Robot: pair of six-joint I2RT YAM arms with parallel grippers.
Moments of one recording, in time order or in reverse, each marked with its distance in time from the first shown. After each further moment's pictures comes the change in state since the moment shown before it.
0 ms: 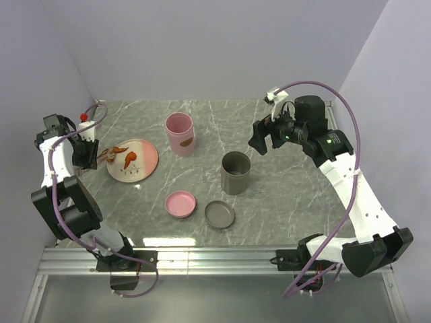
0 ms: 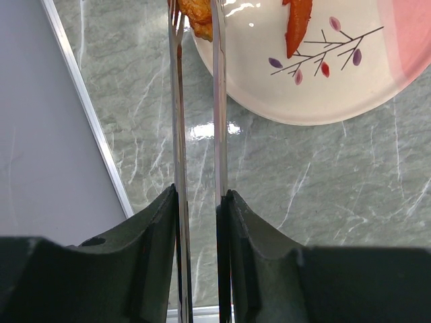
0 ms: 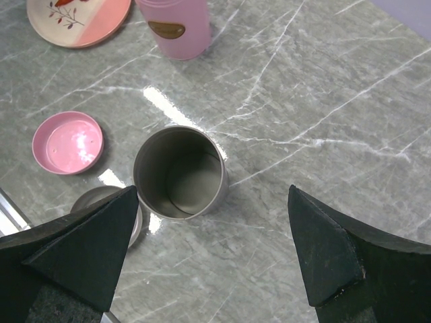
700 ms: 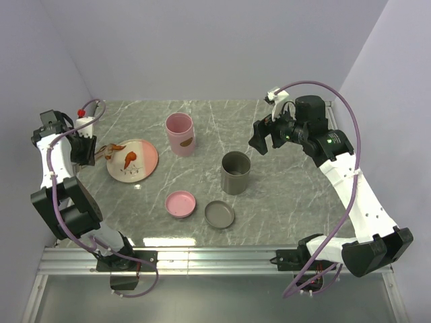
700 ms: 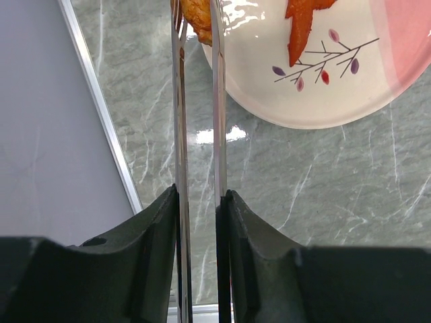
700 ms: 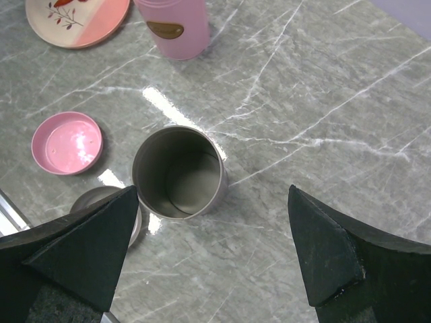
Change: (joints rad) left arm 0.000 0.000 0.053 -0.026 0.000 -0.004; right arm -0.004 0.000 0.000 0.000 -0.003 0.000
